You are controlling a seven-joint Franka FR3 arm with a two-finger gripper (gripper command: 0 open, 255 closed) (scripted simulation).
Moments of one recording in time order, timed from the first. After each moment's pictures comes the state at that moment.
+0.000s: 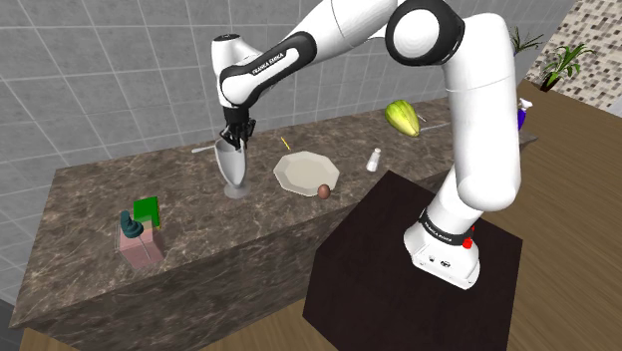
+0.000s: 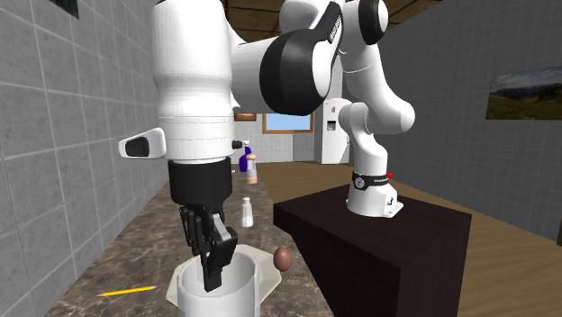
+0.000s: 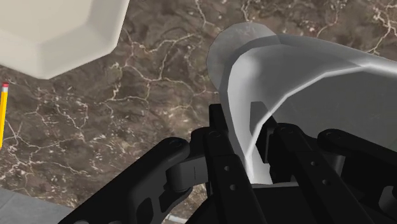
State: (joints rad) arm 0.12 0.58 0.17 -1.65 -0.11 2.20 0.28
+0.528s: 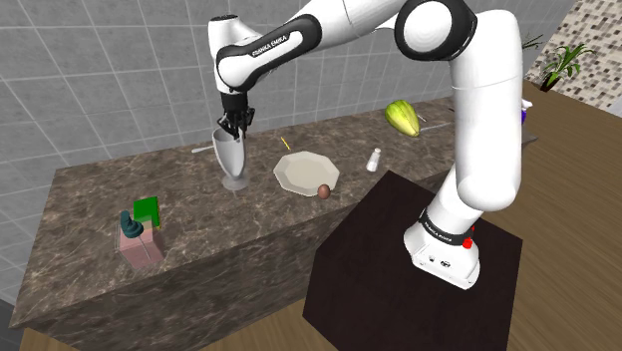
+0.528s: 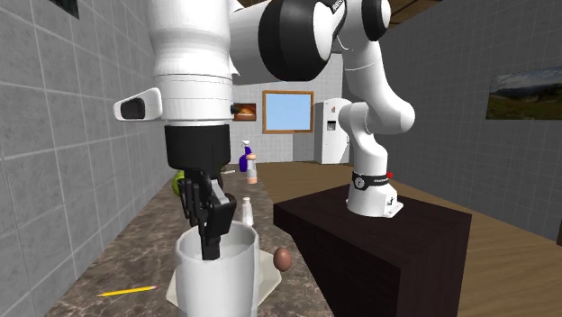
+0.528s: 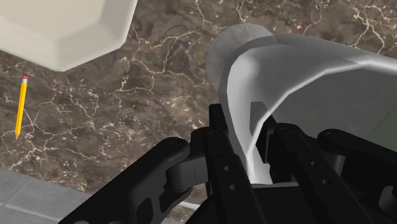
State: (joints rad) arm 0.11 0.52 0.17 -1.62 -0.10 2.12 0.28
